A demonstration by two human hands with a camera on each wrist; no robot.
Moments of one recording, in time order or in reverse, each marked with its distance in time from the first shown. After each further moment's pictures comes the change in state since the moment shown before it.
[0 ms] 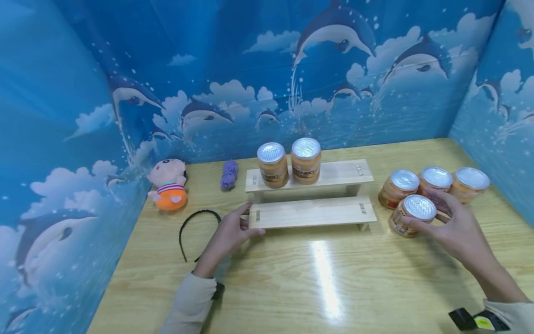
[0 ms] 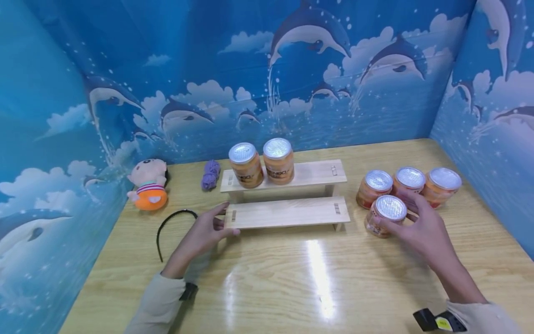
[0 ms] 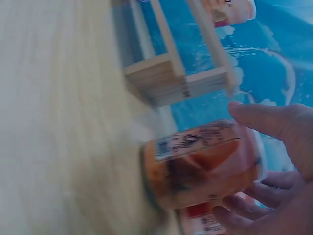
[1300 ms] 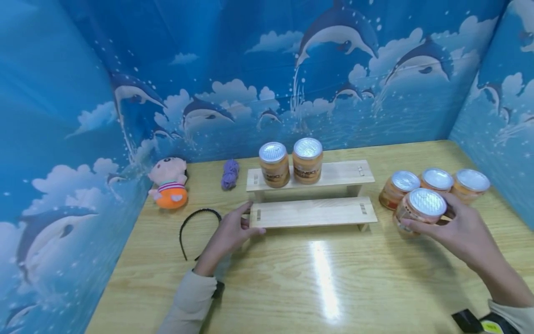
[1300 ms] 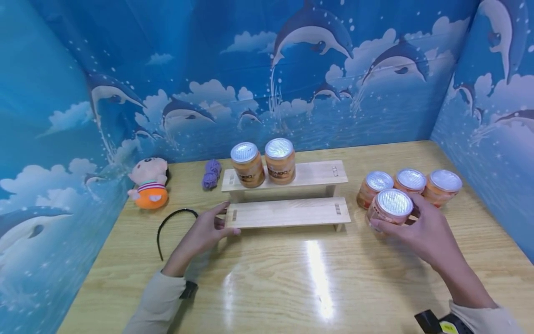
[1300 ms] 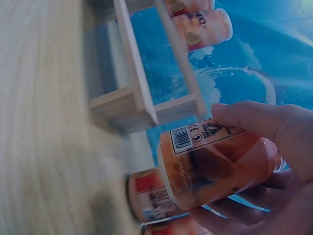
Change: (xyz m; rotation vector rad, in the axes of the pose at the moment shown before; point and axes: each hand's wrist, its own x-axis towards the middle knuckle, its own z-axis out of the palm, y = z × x) left_hand 0.001 0.000 -0.002 -0.021 -0.024 -0.029; right_hand -0.004 -0.032 -0.007 -0.073 -0.047 0.029
